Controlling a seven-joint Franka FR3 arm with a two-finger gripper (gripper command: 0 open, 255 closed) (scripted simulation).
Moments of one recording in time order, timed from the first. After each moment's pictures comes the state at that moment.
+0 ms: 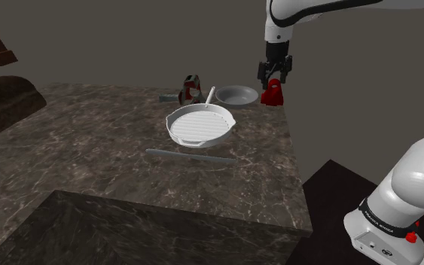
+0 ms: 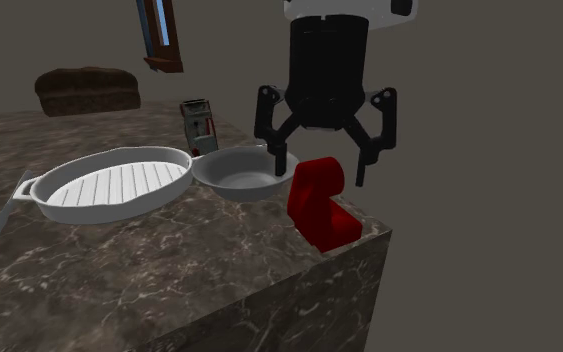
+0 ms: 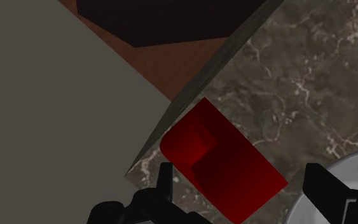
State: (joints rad) arm -0.02 -0.15 0.03 -1.93 0.00 1.67 0.12
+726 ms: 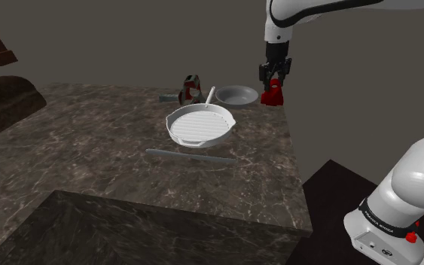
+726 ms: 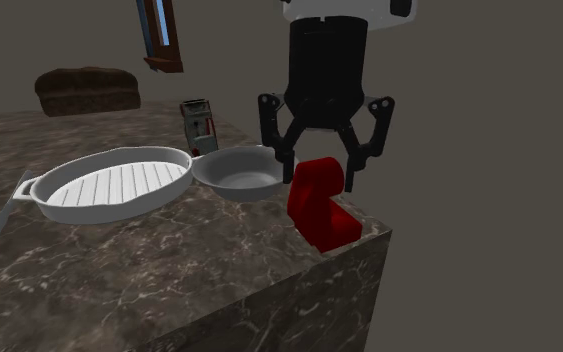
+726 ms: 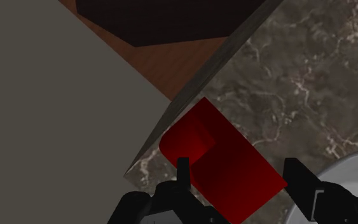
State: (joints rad) arm -0.02 -0.16 0.03 -1.93 0.00 1.67 0.12
